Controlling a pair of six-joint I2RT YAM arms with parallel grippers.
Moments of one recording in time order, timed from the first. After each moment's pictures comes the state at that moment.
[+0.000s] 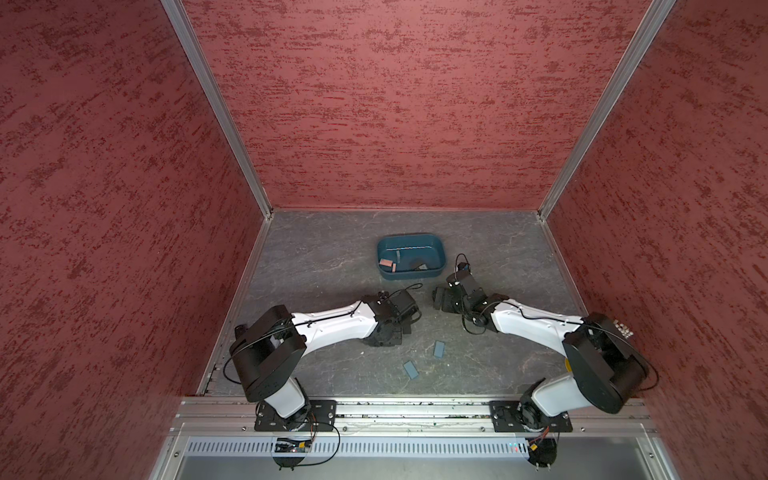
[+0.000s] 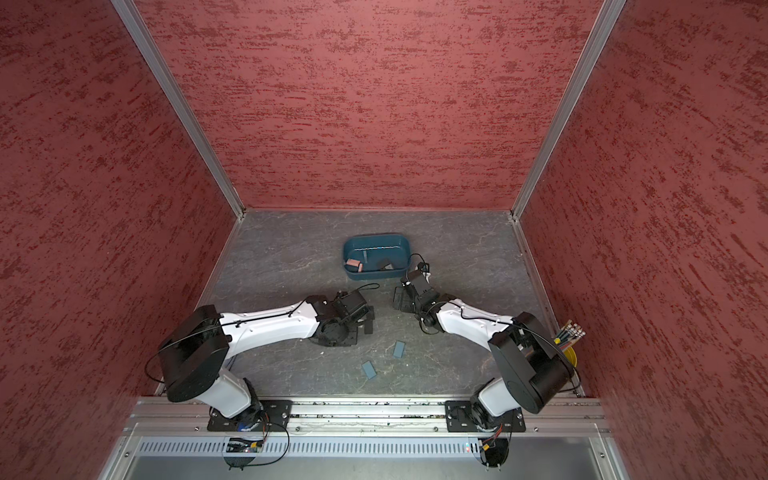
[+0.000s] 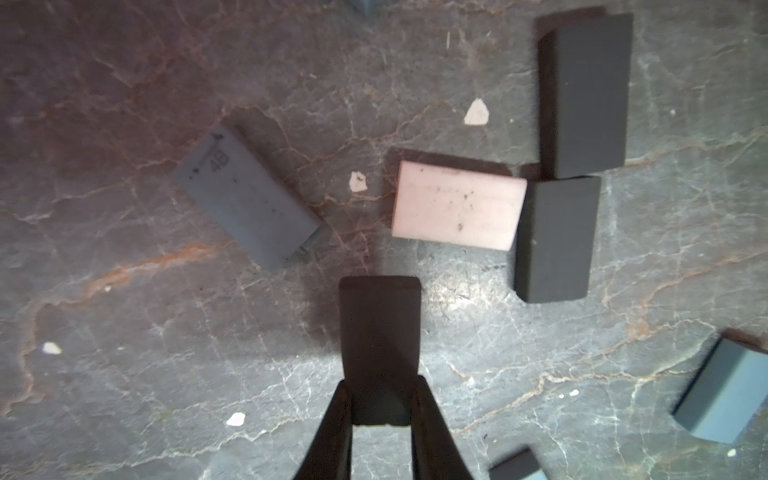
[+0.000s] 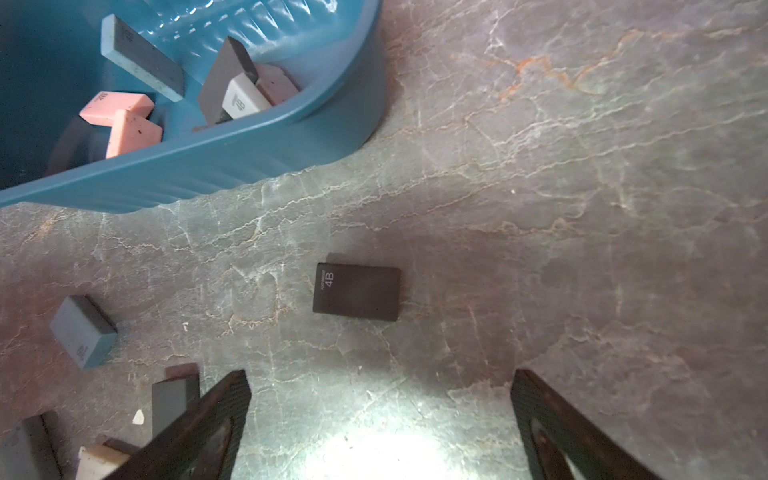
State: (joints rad) left arm -0.94 1.59 0.96 -0.77 -0.13 -0.93; right arm 0.60 1.50 0.74 -0.15 0.19 0.67
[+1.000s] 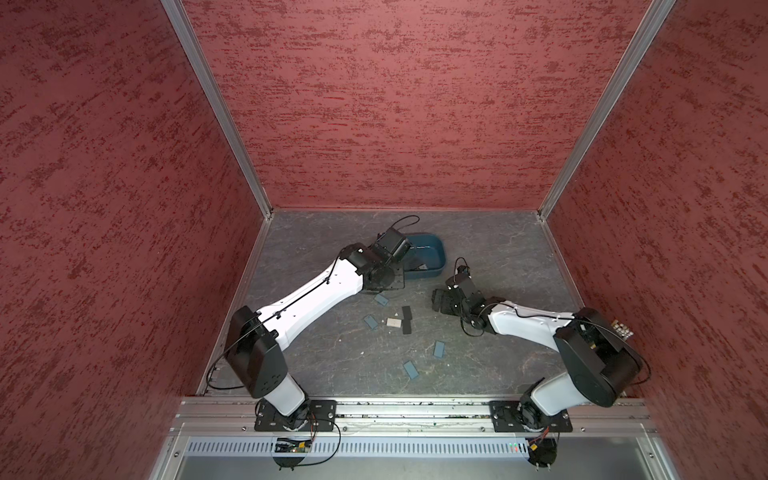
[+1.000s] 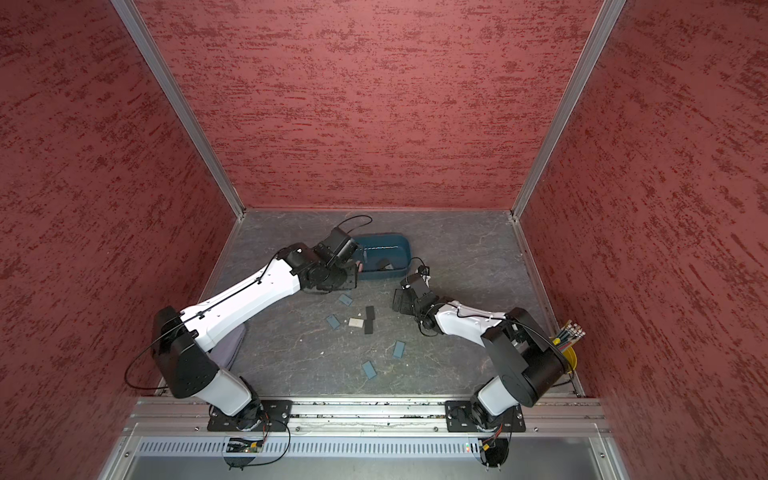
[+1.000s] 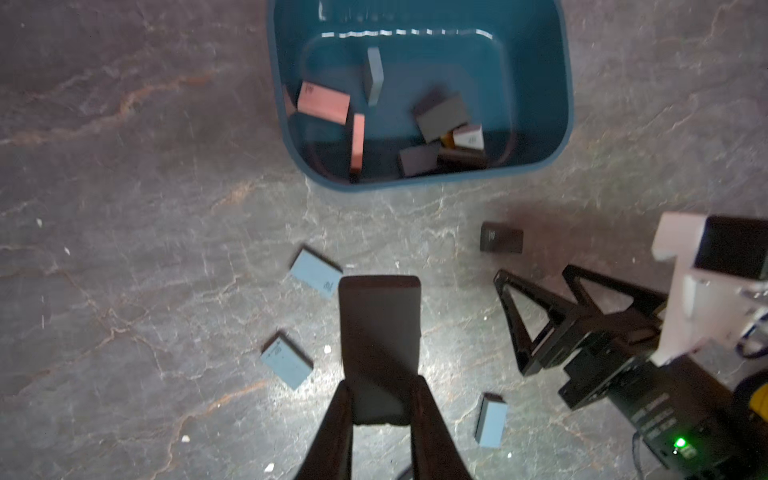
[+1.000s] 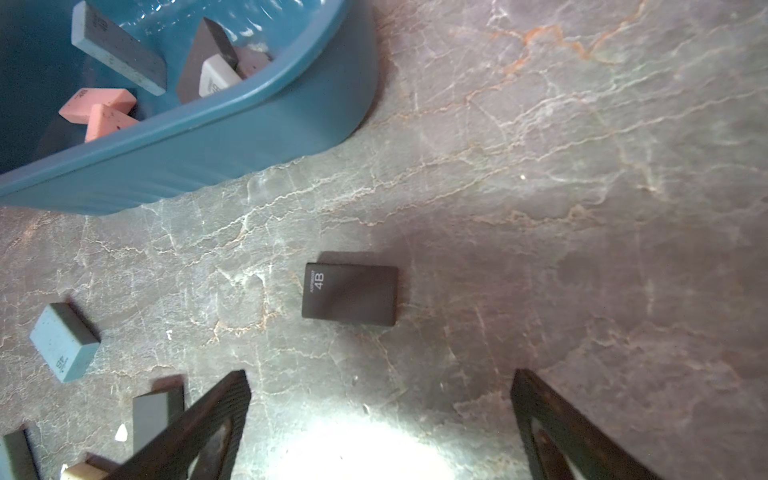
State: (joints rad) left arm -0.71 1.66 1.57 -1.01 -0.15 -0.67; right arm 0.60 1.53 0.70 -0.07 0.19 0.69
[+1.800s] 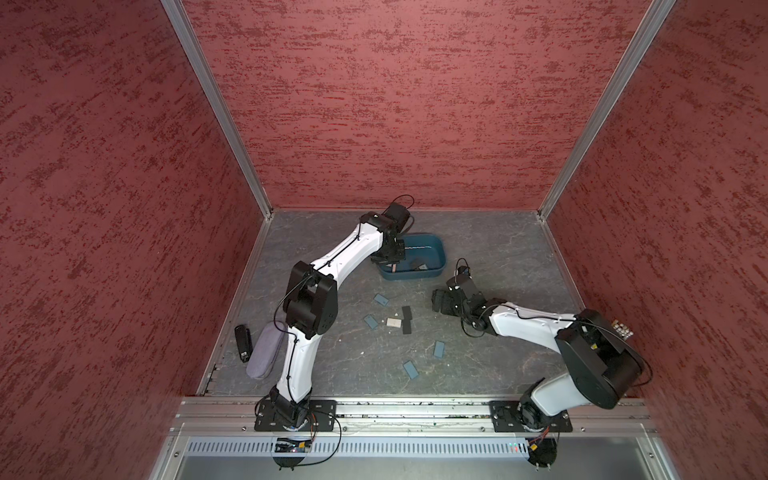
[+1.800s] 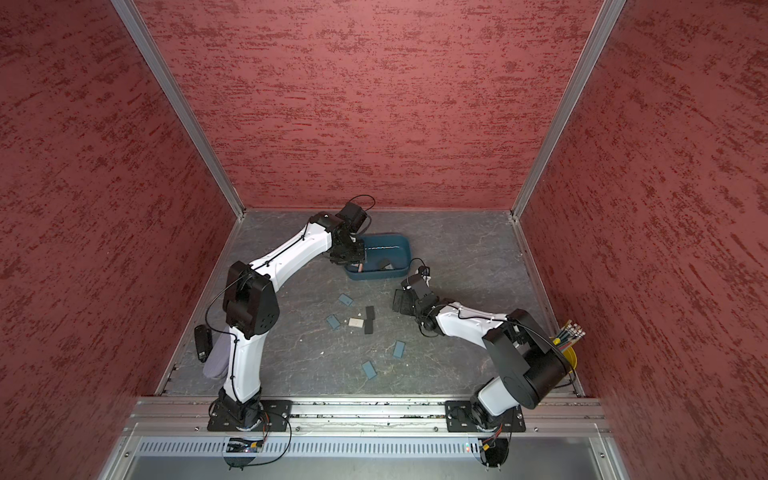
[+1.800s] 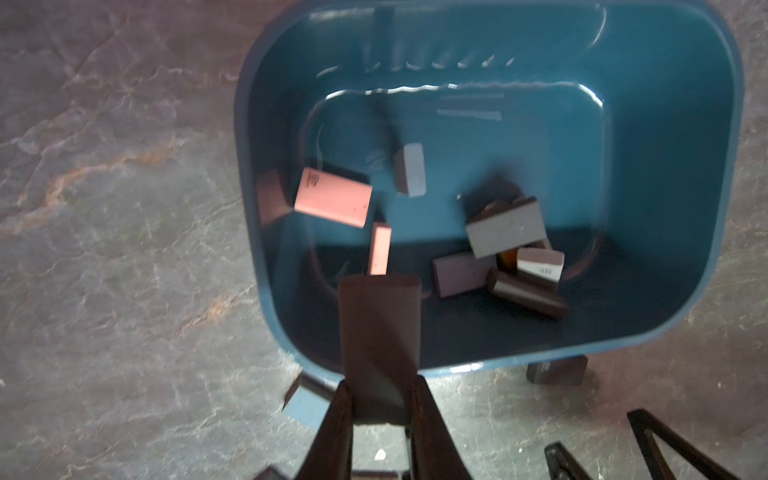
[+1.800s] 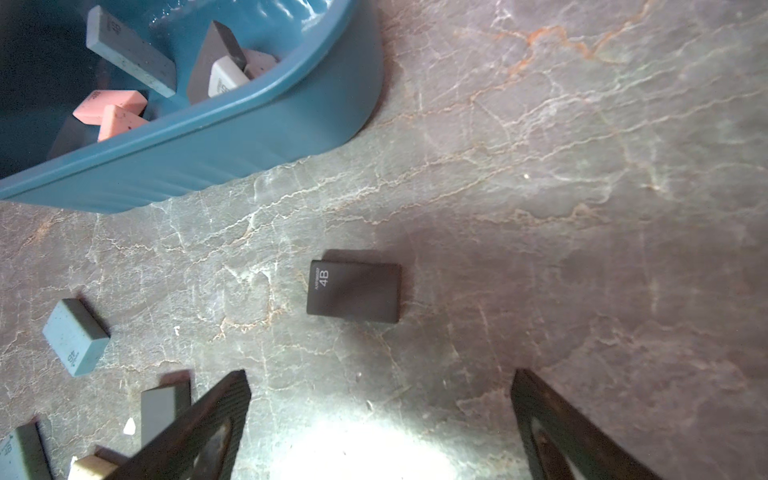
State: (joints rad) left arm -0.55 2.15 1.99 -1.09 -0.06 -0.57; right arm 0.60 1.52 0.68 -0.05 0.18 0.69
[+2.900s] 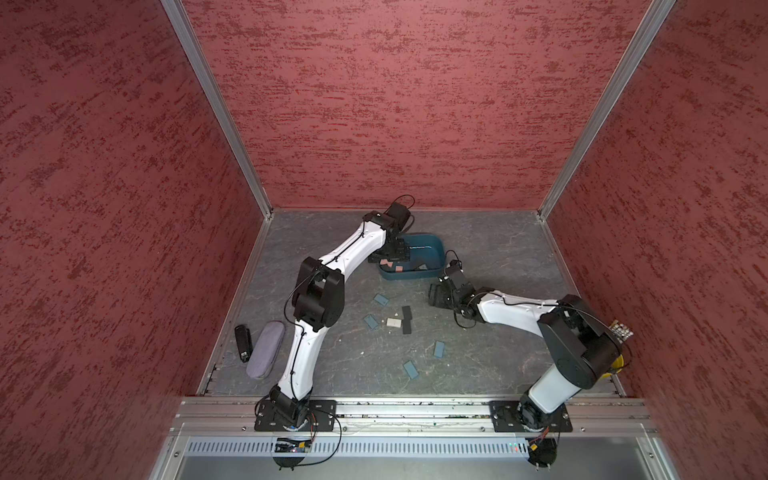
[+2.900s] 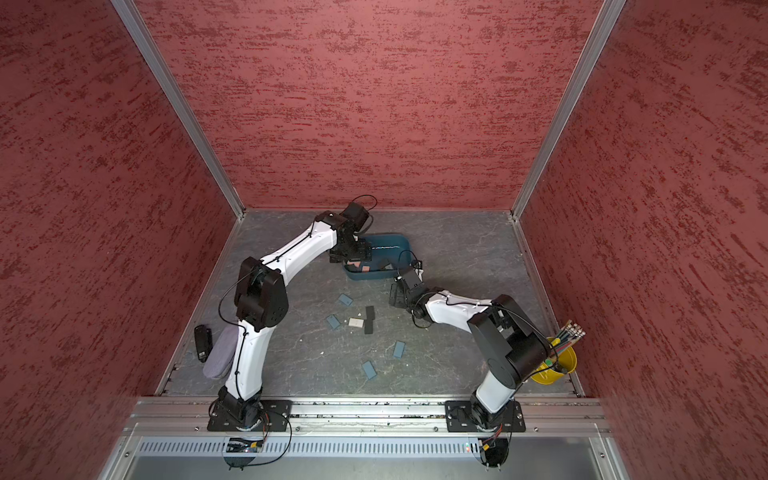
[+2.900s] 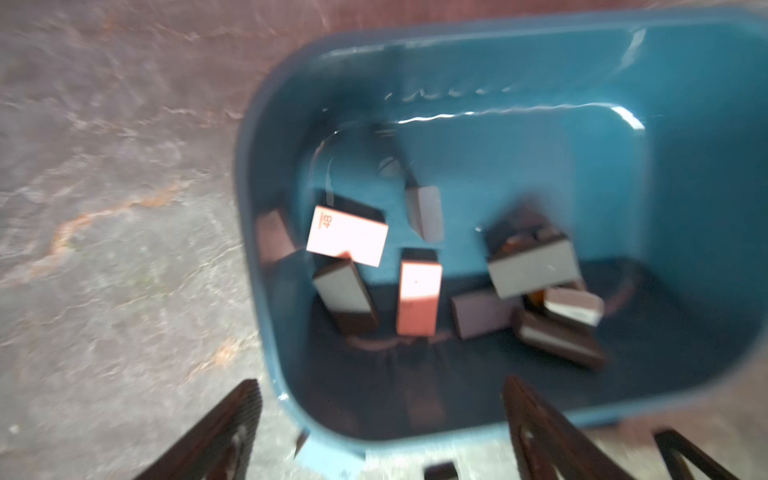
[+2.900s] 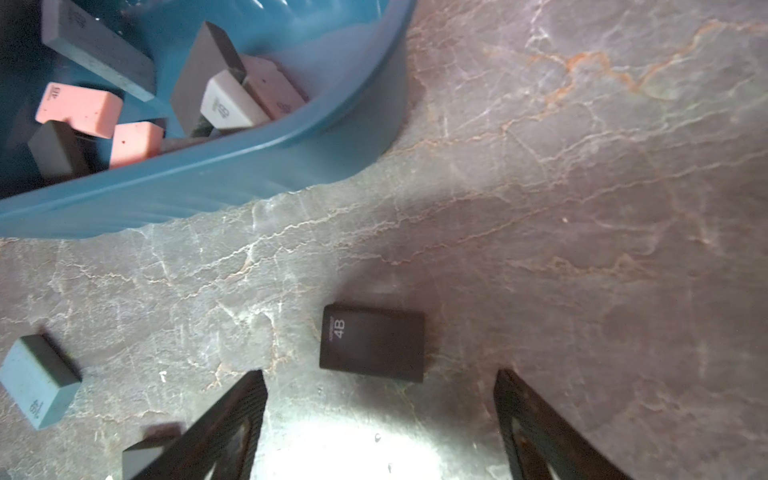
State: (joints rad) left arm -0.53 2.16 2.01 -1.08 -0.08 -0.53; right arm 0.61 1.66 0.84 -0.13 0.21 0.67
